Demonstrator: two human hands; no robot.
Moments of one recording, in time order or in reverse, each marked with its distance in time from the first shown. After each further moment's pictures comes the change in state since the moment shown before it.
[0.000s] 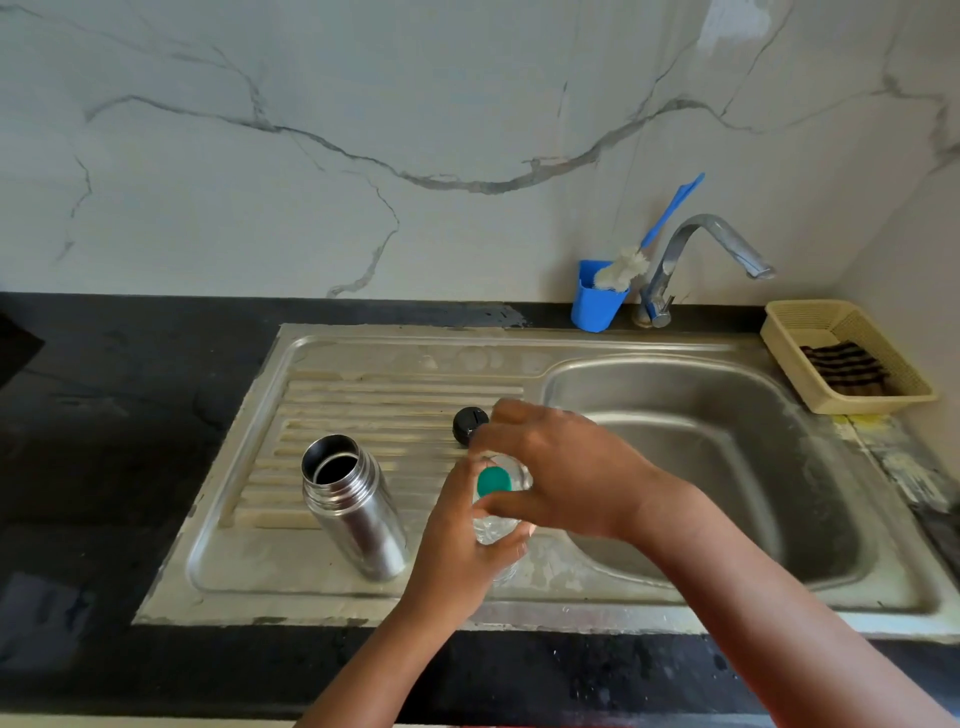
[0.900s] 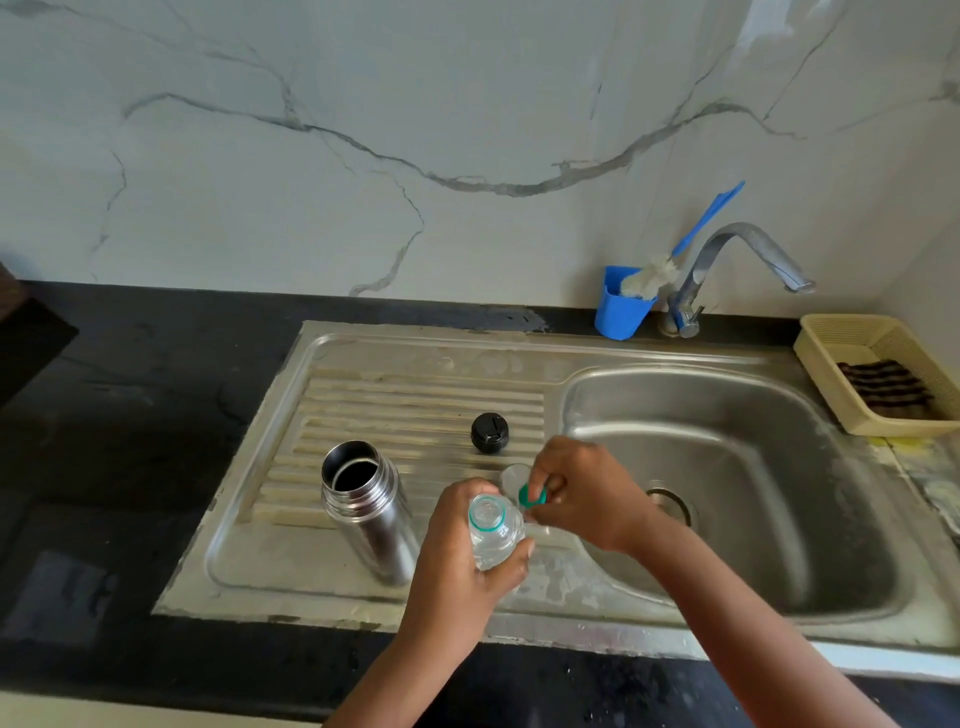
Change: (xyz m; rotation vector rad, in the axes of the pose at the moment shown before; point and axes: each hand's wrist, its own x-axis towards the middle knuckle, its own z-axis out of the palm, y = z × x) left_hand -0.012 -0.011 -0.006 0.079 0.149 0.039; right_hand 0.006 0.062 0.076 0.392 0.116 0.266
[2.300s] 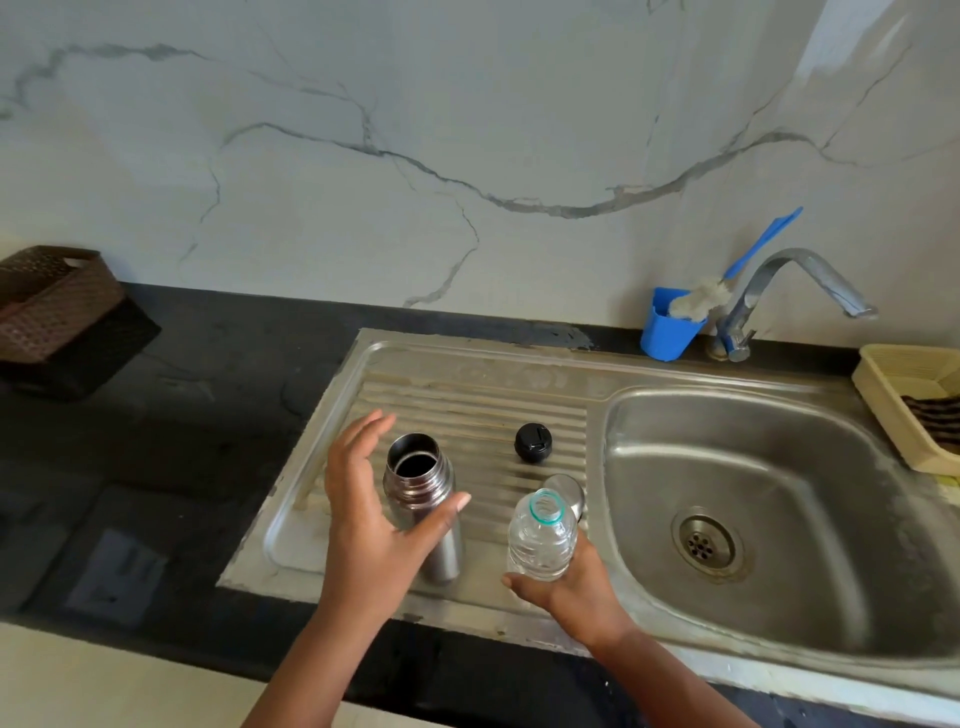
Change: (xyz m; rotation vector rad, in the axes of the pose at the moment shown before) left_hand 0.005 0.007 -0.100 0.169 0.331 0.153; right_hand -0.036 0.000 0.114 0.662 0.134 0.335
